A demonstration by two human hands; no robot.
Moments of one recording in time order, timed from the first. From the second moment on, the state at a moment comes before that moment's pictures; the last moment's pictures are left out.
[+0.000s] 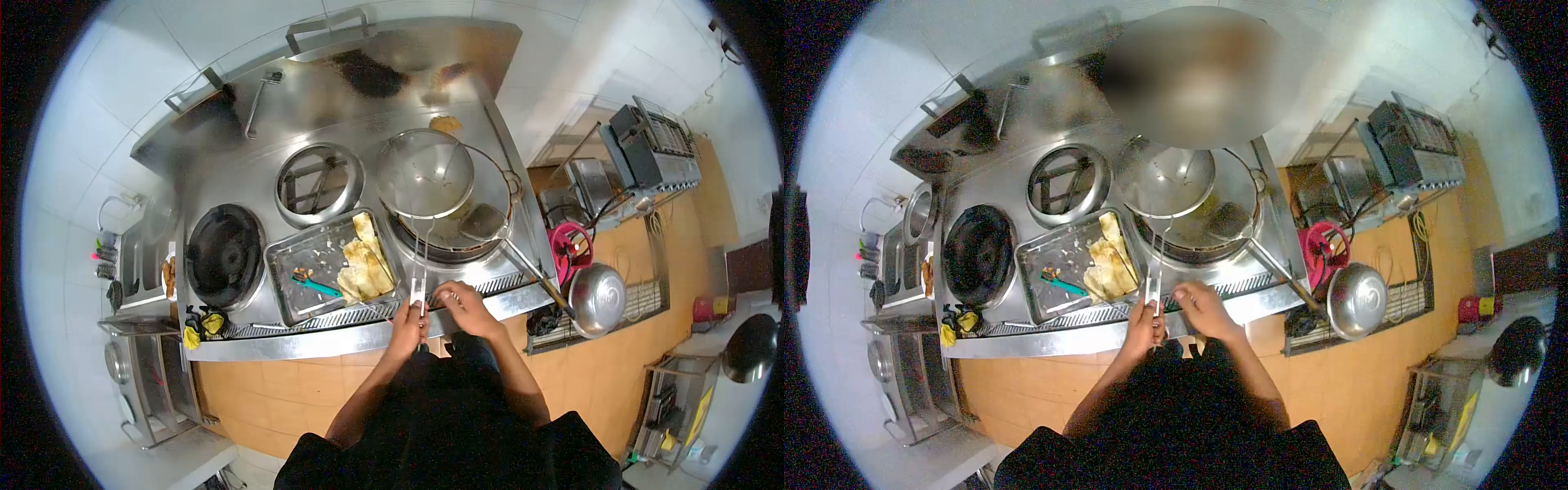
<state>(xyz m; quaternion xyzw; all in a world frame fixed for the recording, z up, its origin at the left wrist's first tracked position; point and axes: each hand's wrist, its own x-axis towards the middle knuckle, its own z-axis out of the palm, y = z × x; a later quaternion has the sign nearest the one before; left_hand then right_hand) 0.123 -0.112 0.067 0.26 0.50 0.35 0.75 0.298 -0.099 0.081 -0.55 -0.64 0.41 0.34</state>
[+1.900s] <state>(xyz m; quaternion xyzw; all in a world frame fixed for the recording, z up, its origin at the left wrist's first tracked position) 0.124 -0.090 0.070 0.31 0.60 0.40 0.62 0.492 -0.125 -0.022 -0.82 -0.53 0.11 0.18</state>
